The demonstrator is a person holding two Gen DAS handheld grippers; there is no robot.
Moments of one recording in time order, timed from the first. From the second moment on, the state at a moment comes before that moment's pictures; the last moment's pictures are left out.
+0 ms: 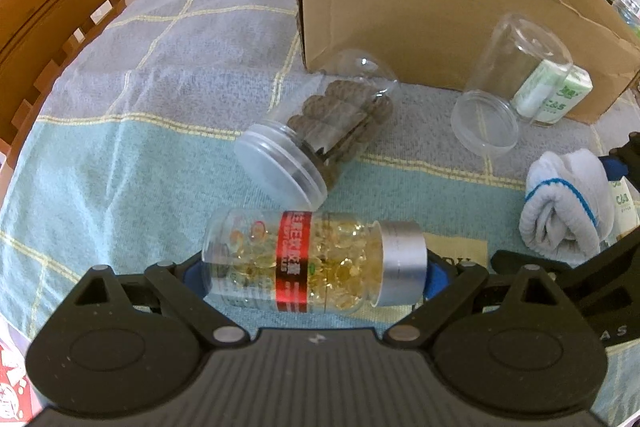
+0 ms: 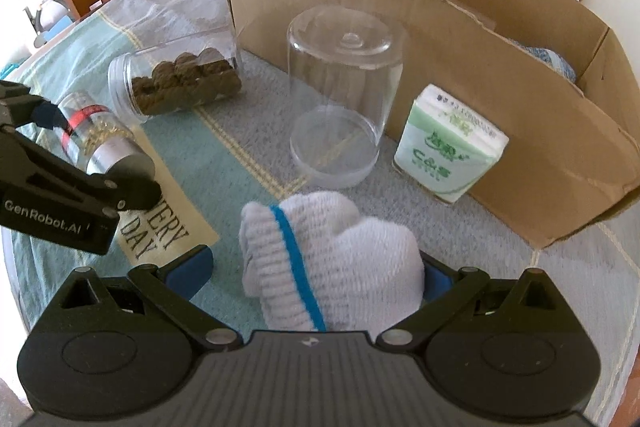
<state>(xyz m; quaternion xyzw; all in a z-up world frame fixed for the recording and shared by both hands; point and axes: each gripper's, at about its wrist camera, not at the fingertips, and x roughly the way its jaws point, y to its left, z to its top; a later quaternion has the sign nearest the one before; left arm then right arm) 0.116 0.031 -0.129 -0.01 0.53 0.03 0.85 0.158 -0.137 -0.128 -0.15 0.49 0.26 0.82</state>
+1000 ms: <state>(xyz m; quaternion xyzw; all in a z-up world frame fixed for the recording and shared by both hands) 0.101 0.038 -0.119 -0.01 0.55 0.02 0.84 0.160 -0.136 -0.128 -0.15 0.49 0.26 0.81</state>
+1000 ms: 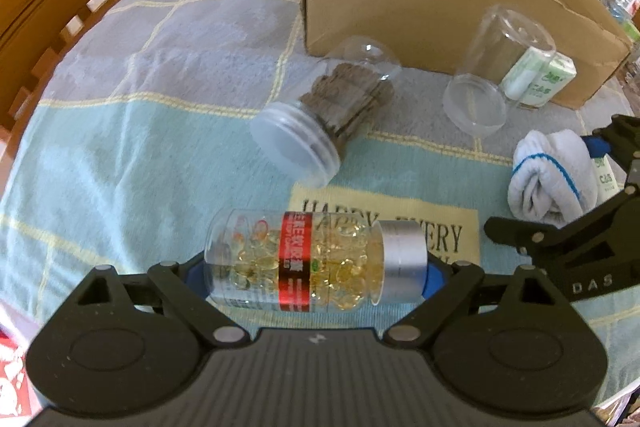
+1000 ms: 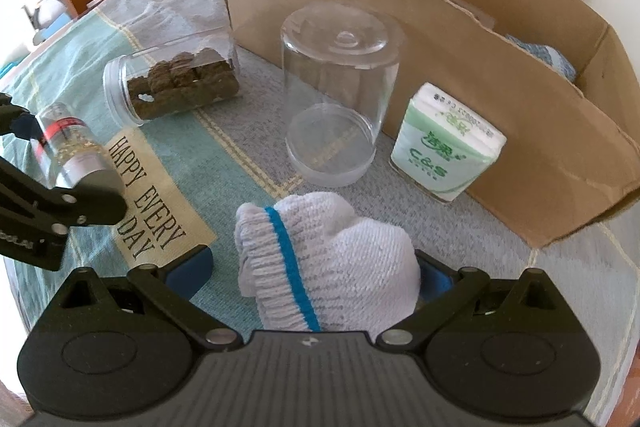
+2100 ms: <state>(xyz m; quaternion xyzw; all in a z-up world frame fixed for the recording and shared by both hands) 0.140 0.056 -0.027 0.06 0.51 -0.11 0.85 0.155 -0.156 -0.098 -0.13 0.51 0.23 0.82</state>
